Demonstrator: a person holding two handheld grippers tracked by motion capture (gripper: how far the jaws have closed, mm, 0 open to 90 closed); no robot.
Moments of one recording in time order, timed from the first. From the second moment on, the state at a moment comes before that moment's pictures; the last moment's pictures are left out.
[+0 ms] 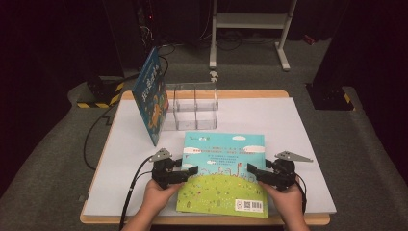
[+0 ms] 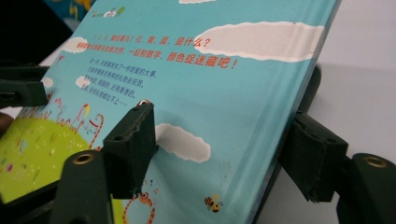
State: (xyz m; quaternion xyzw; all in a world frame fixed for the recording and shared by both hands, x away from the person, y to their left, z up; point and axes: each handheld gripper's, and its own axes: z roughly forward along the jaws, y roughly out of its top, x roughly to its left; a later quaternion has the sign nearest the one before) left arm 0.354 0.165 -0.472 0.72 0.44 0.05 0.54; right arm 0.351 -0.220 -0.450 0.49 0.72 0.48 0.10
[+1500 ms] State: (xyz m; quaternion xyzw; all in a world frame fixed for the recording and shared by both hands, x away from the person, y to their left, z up) left arm 0.357 0.191 -0.418 0.64 0.38 0.24 0.62; right arm 0.344 -0.191 -0.365 0.34 0.69 0.59 0.24
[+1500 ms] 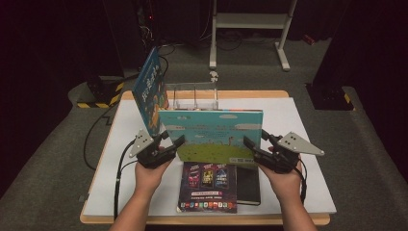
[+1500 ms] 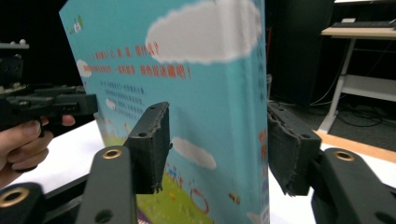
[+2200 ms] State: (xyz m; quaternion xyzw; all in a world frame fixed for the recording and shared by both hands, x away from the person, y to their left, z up) left arm 0.355 0.206 -0.431 0.64 0.41 0.22 0.61; right arm 0.331 -0.171 -0.357 0.21 0.75 0.59 0.23
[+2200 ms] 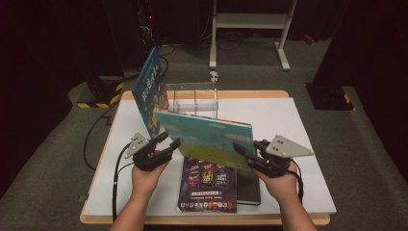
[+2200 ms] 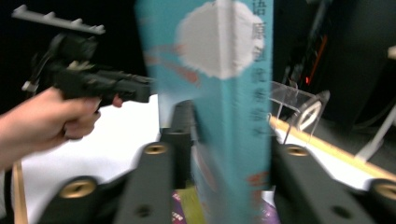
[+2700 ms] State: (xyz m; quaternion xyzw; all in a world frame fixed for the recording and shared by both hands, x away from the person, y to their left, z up) left arm 0.337 0.241 -0.473 0.68 0.46 0.22 0.53; right arm 0.318 -0.174 -0.386 0.28 0.68 0.63 0.23
